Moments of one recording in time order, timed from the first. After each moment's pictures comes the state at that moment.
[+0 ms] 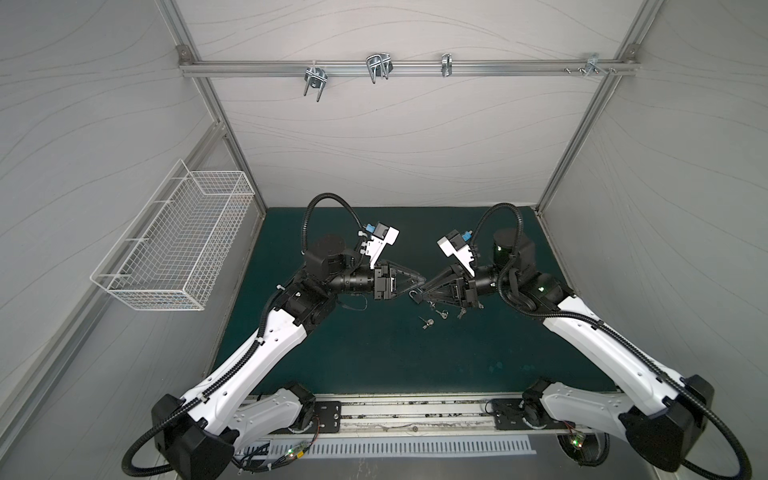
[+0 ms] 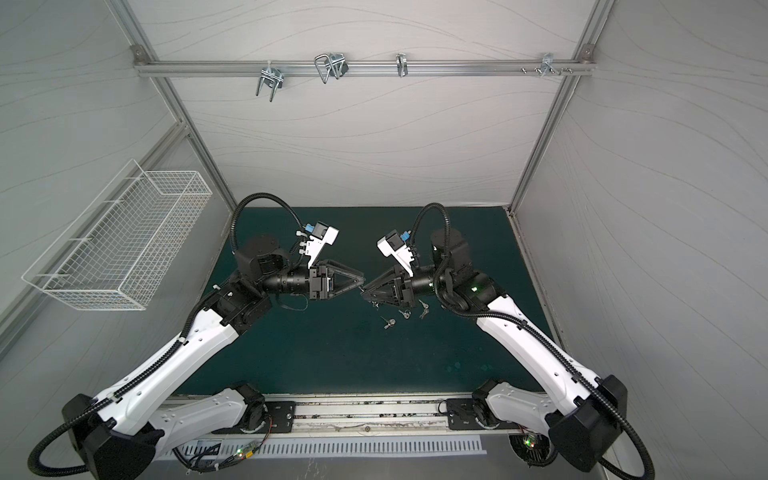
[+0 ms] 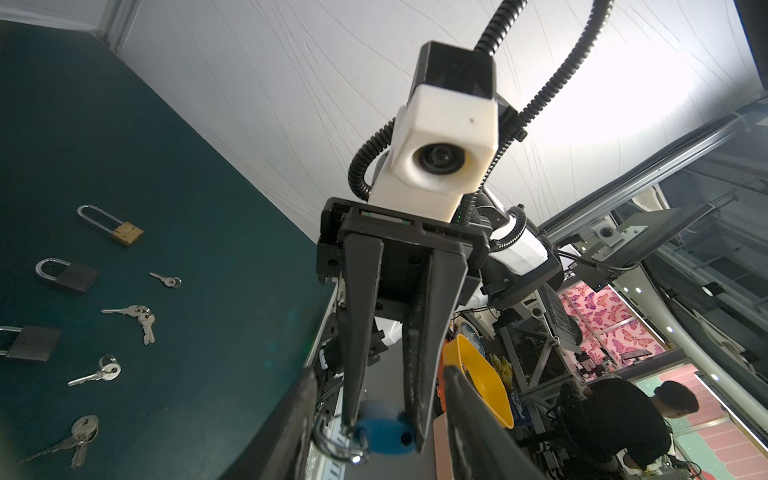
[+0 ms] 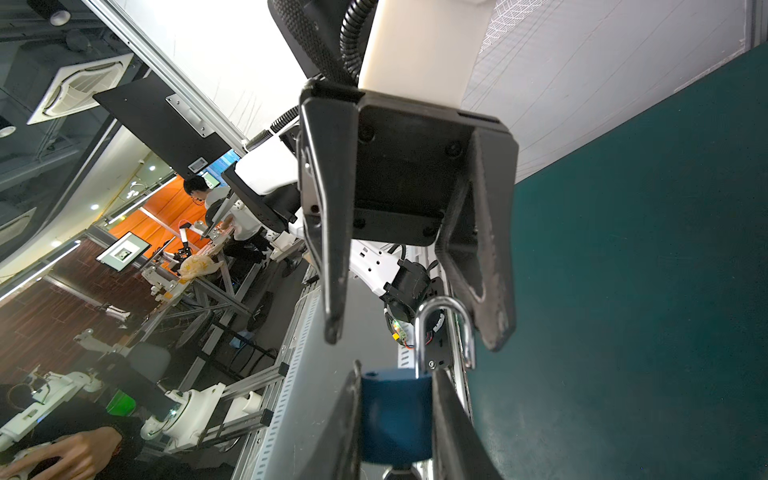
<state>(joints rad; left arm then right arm) -0.56 1.06 1.02 -0.09 0.94 -0.70 0.65 1.12 1.06 -0.22 -1.13 0.31</state>
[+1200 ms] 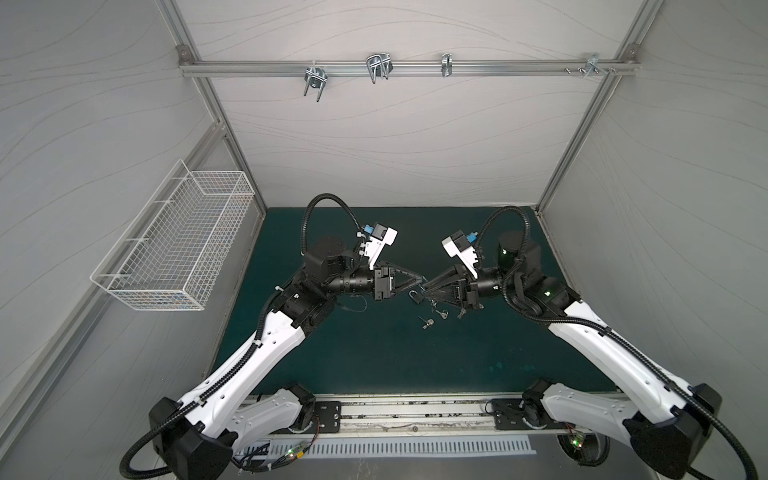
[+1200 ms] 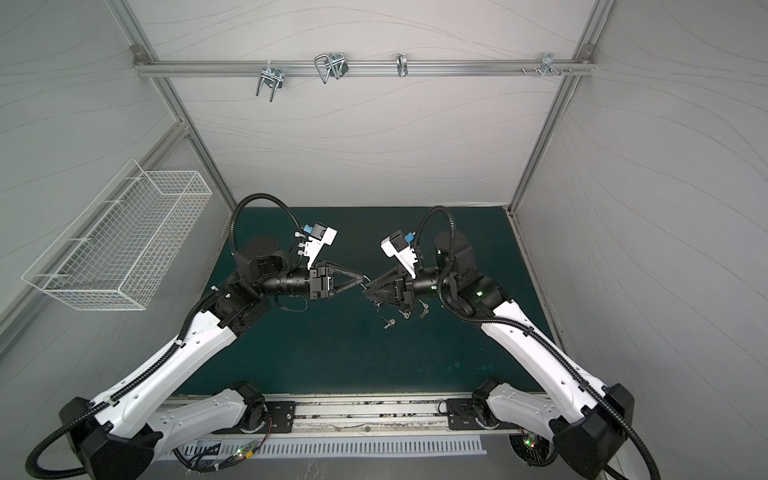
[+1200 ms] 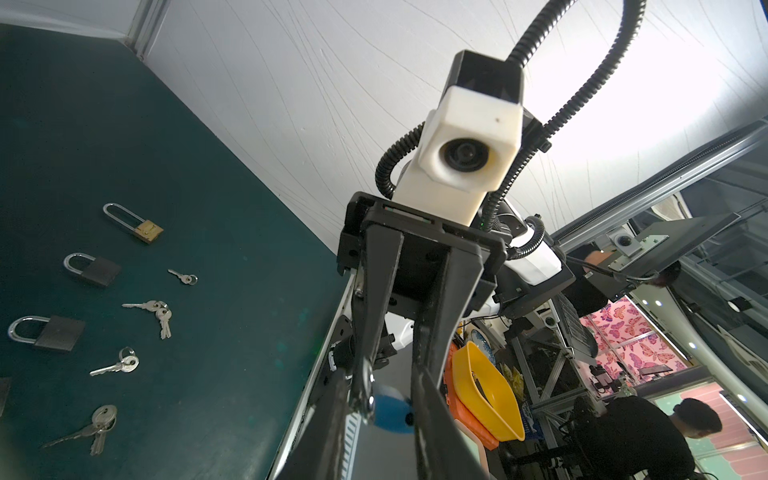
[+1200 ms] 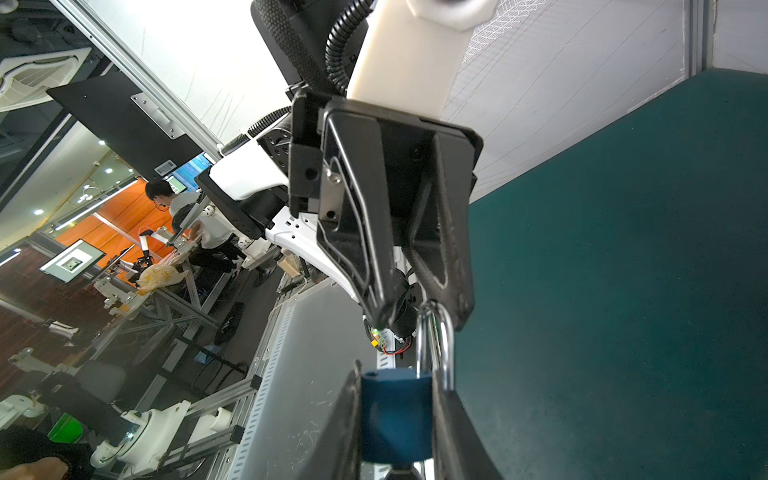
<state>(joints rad) -0.57 1.05 1.02 -0.13 0.89 -0.68 0.66 1.08 1.05 -0.24 -1.05 0.28</state>
